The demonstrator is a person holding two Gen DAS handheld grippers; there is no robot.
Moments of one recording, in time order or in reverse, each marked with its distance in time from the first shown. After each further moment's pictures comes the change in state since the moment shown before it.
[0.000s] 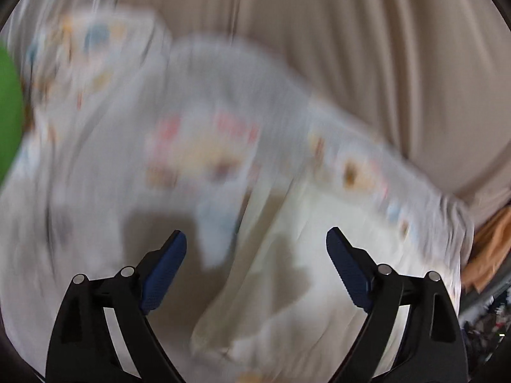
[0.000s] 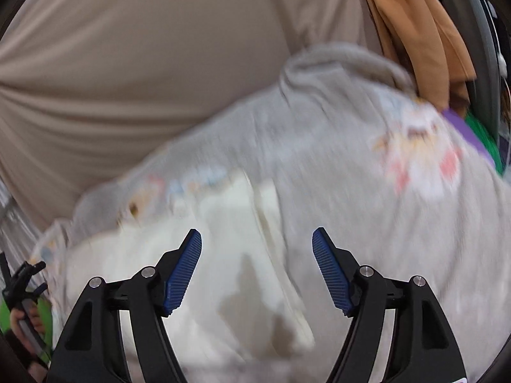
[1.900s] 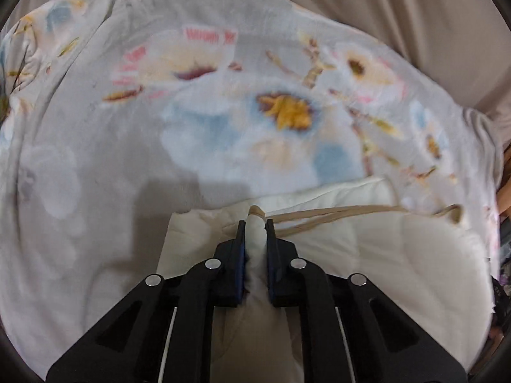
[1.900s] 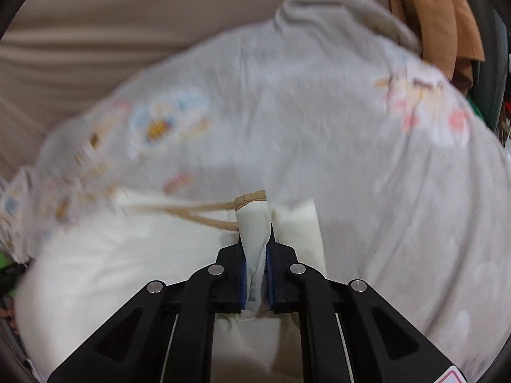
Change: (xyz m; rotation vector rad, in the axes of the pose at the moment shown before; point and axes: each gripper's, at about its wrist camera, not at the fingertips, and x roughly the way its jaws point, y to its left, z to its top) left arm 0.070 -0.039 -0.059 0.210 0.125 0.108; right arm 0.072 0.021 -0.031 -0.163 0.118 -0.150
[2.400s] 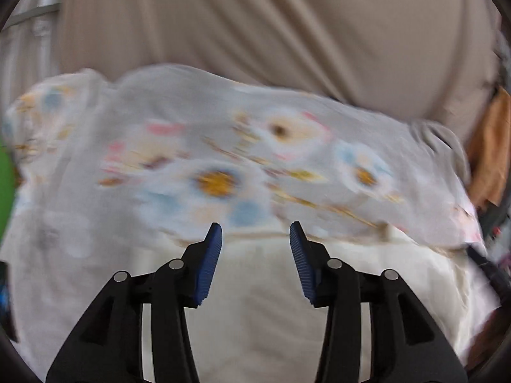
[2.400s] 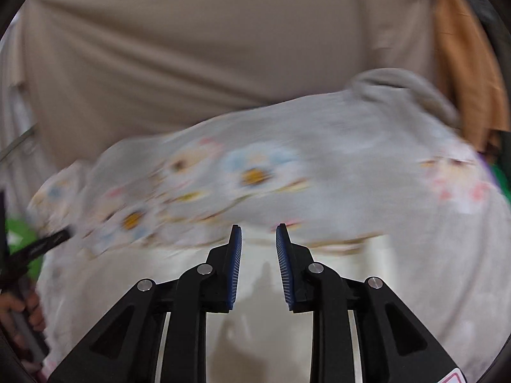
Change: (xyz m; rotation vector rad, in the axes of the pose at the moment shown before) left arm -0.103 -0.091 -0.018 0.165 -0.237 -0.092; right arm -0.094 0.129 -0.013 -0.244 -0.191 0.261
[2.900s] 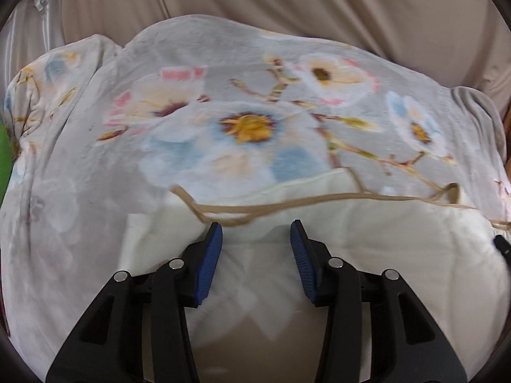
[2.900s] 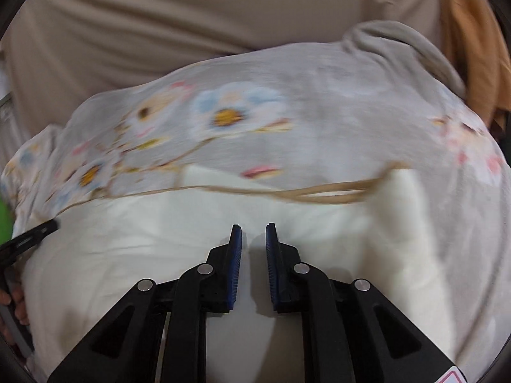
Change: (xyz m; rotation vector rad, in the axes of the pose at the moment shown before) left arm 0.075 0.052 -0.037 -0.018 0.084 0.151; right arm 0.054 -0.092 -0.036 0.118 0.102 -0.203
